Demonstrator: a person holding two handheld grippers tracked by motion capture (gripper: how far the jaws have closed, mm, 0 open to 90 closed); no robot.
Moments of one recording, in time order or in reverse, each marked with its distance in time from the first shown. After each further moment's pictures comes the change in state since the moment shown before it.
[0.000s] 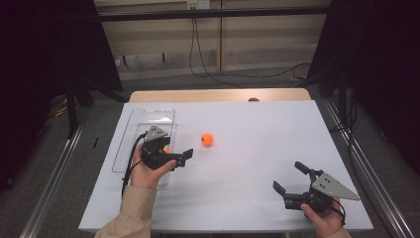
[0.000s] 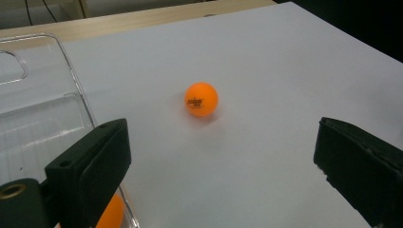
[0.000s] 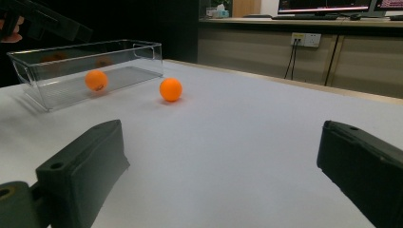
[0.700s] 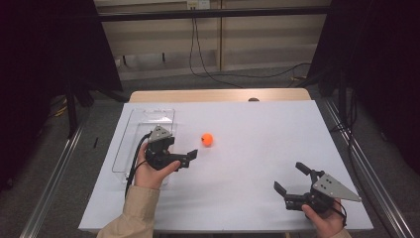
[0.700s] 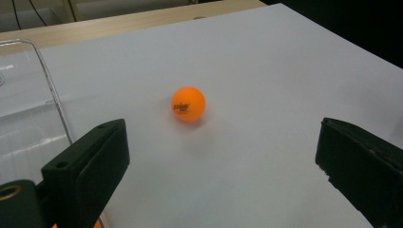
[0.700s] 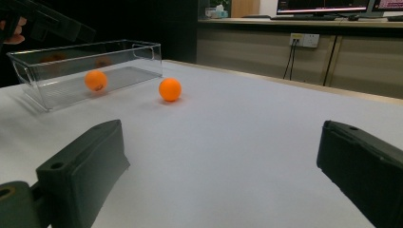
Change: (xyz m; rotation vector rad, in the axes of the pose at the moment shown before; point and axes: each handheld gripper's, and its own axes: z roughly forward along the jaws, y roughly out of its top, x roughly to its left) left arm -0.009 0.002 0.006 -0.009 -0.027 0.011; right arm 0.000 0.000 -0.003 0.000 -0.004 -0.001
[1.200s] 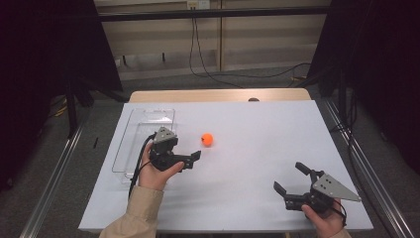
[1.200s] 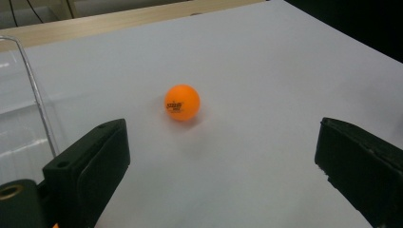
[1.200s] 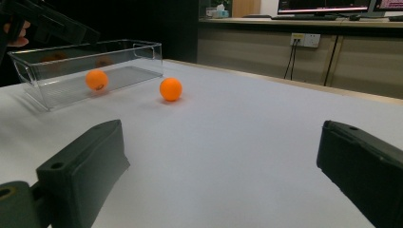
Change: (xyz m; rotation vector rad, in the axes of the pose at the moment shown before) left arm -0.007 -0.002 0.008 0.017 0.004 0.015; right arm 0.000 0.000 0.000 -0.001 0.001 -0.003
